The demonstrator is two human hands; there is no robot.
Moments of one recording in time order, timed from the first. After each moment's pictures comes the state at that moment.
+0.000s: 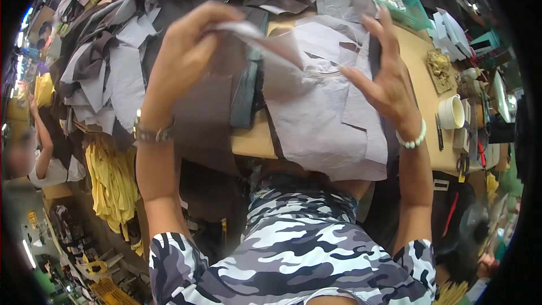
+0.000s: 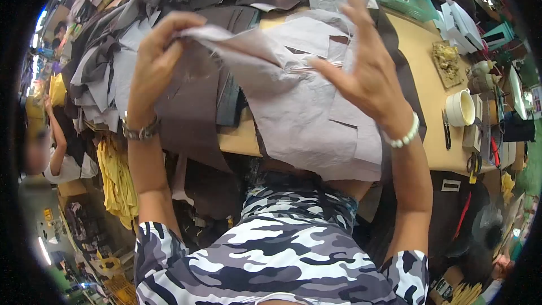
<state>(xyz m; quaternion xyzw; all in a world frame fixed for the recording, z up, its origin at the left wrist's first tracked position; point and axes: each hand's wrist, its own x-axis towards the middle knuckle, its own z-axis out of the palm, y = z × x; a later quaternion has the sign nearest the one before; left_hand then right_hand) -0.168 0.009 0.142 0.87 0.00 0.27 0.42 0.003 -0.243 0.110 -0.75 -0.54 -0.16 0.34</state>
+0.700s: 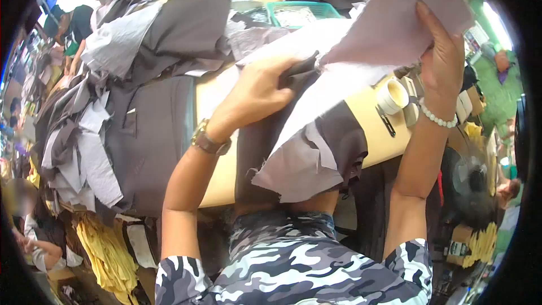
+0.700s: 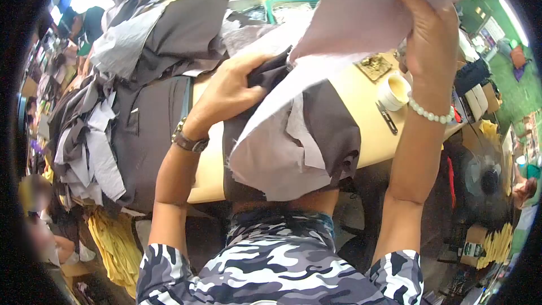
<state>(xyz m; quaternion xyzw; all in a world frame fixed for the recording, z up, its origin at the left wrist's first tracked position) -0.028 -0.120 0.136 0.87 -0.22 0.25 0.37 0.066 -0.373 0.238 -0.61 -0.26 -0.25 0.71</state>
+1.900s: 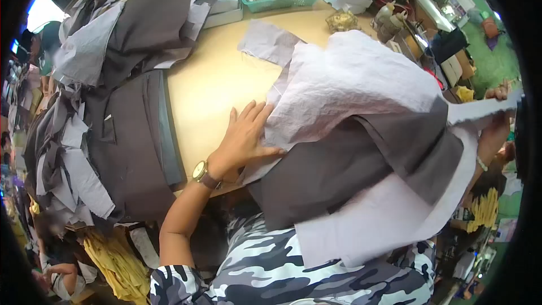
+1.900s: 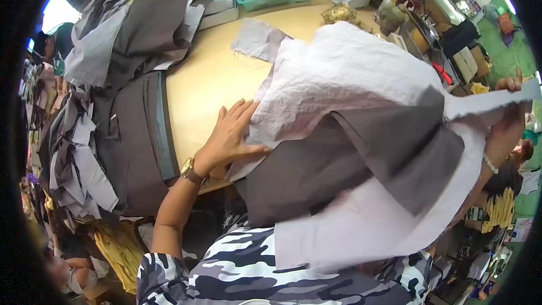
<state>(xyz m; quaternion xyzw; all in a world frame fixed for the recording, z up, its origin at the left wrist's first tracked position) -0.086 -0.144 0.016 0.95 -0.17 -0.01 0.26 0.022 -0.678 0.222 -0.46 -0.25 -0.14 0.84</state>
